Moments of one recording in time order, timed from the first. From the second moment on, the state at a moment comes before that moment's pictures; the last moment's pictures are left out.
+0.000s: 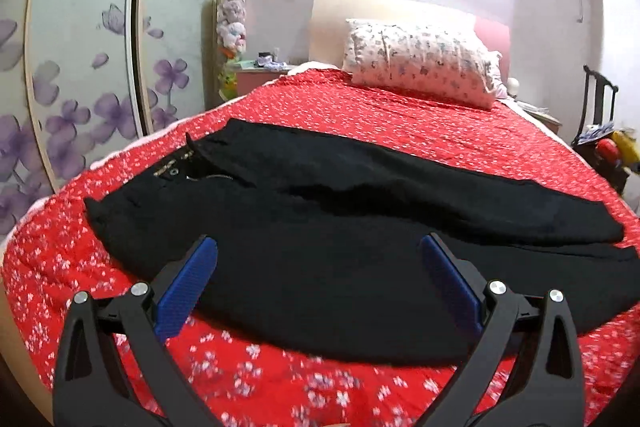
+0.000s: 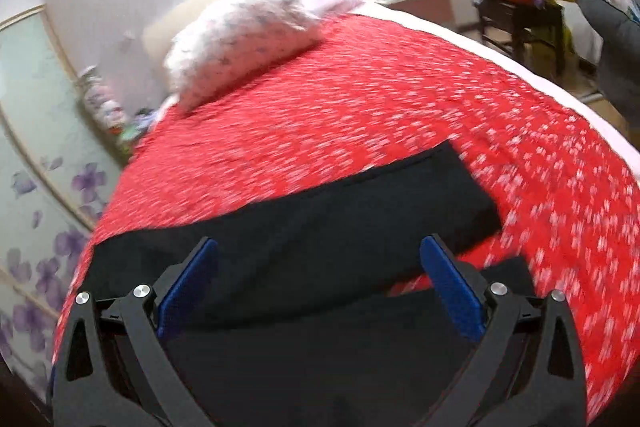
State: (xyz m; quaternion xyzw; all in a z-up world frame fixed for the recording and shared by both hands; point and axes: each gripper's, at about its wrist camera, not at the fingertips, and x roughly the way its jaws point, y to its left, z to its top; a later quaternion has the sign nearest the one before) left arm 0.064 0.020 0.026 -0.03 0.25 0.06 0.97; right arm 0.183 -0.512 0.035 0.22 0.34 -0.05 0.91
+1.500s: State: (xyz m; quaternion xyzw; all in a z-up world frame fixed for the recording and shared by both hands) left arm 0.064 0.018 0.017 -0.03 0.25 0.04 0.97; right arm 0.074 -0.508 0.000 0.13 0.33 -0.02 0.94
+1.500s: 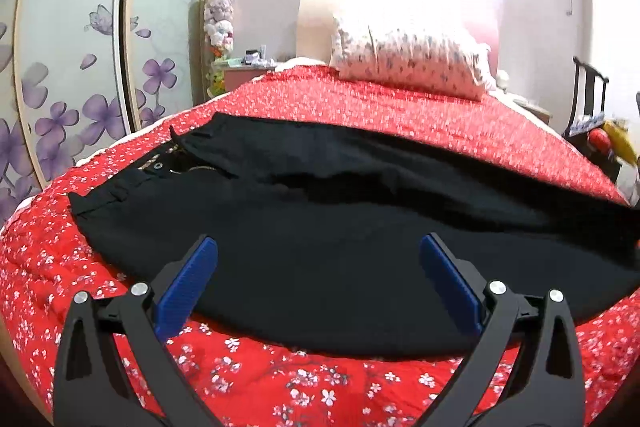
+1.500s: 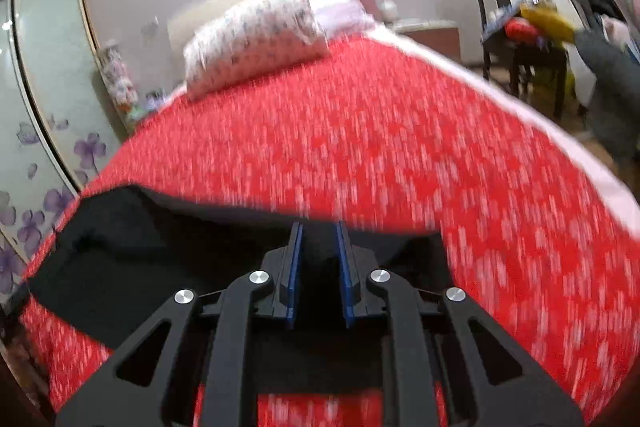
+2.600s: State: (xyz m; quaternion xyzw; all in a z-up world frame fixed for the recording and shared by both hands) left arm 0.047 0.066 0.011 -0.12 0.26 0.07 0.96; right arm 0.094 -0.532 0.018 0.27 0.34 -0.07 0.90
